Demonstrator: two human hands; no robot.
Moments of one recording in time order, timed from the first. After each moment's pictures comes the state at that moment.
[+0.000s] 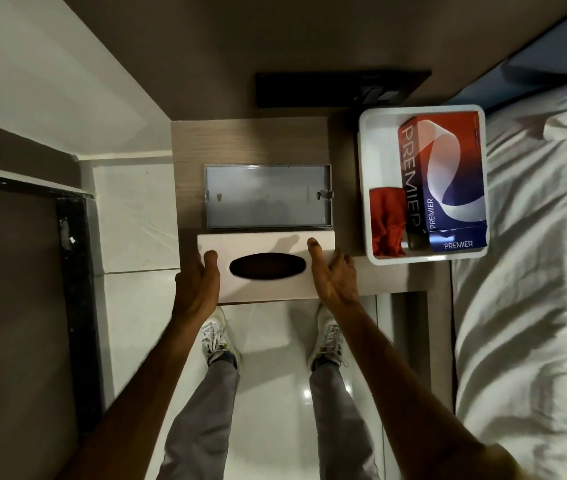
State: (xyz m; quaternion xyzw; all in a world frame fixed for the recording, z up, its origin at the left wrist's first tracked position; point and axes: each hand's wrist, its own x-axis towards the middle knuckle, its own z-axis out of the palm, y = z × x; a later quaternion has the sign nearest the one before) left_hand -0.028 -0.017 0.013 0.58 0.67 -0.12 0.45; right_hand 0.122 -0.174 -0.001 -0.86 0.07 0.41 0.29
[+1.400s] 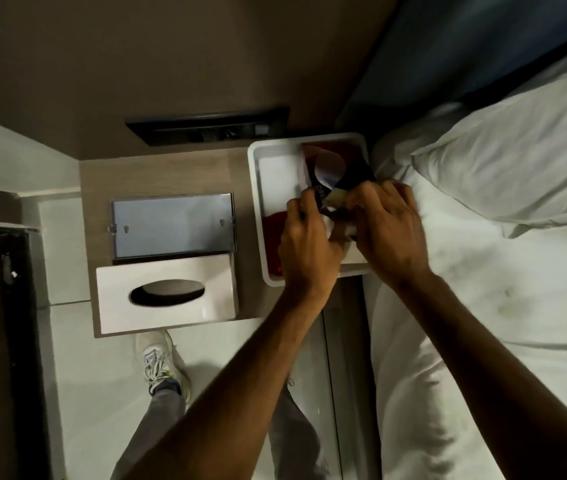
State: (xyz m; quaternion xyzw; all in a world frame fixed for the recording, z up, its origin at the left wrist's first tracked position) left_hand 0.268 -0.227 0.095 0.83 0.42 0.06 0.37; right_hand 0.359 -0.310 0.119 -0.87 -0.45 0.01 0.17
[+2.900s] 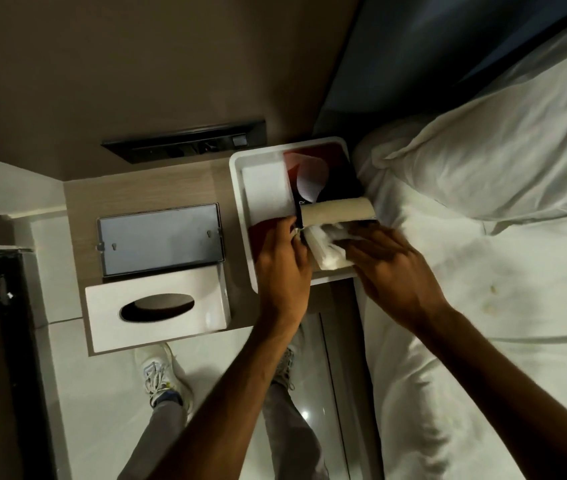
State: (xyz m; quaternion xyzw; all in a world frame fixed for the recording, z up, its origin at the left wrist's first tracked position) left_hand 0.244 -0.230 0.086 0.80 0.41 0.12 0.42; right_hand 0.353 -0.370 0.128 -0.83 -0.54 0.10 0.06
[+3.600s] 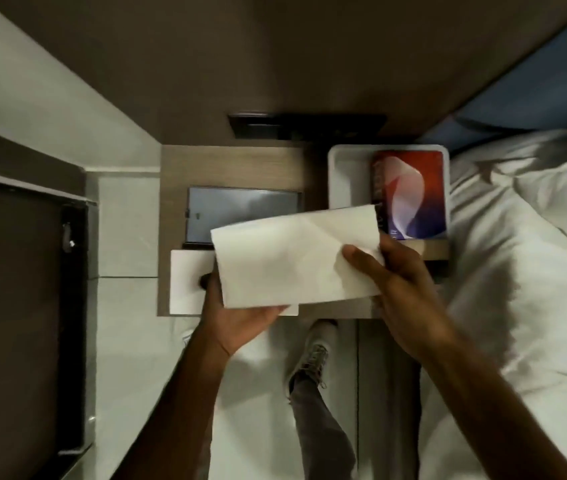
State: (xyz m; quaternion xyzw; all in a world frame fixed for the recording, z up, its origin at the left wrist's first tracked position) left_hand 0.059 -0.095 0.092 0.05 0.44 0.07 0.89; right_hand 0.237 -0.233 0.166 -0.68 -0.01 0.49 0.55
